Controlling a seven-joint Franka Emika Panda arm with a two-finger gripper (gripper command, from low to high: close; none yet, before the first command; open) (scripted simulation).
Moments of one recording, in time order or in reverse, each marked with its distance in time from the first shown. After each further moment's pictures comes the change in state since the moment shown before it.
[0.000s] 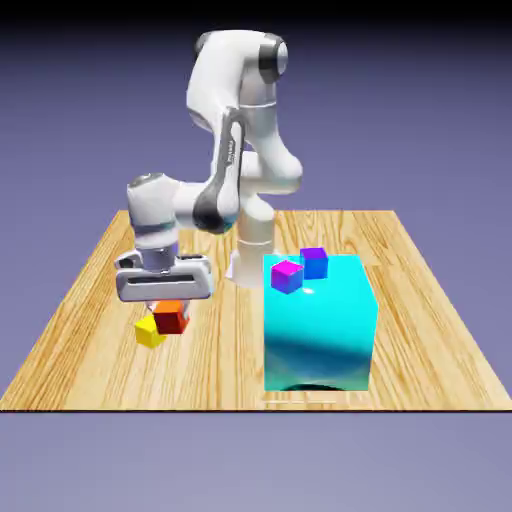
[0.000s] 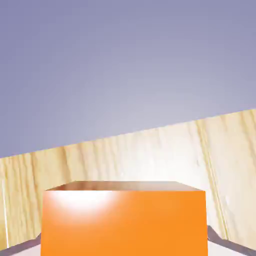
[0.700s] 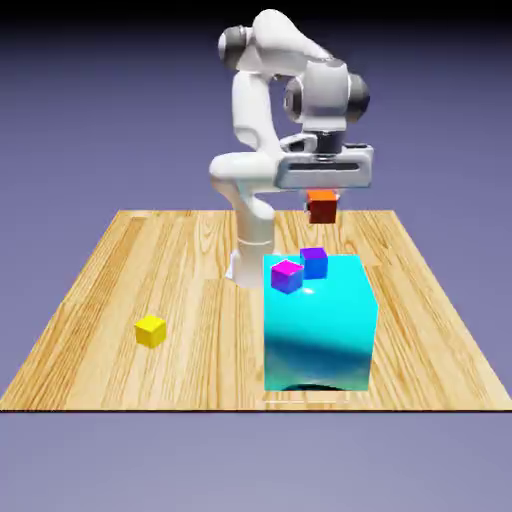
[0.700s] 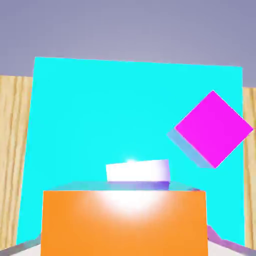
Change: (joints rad) arm 0.275 -0.598 0.328 -0.154 -0.216 -0.397 0.628
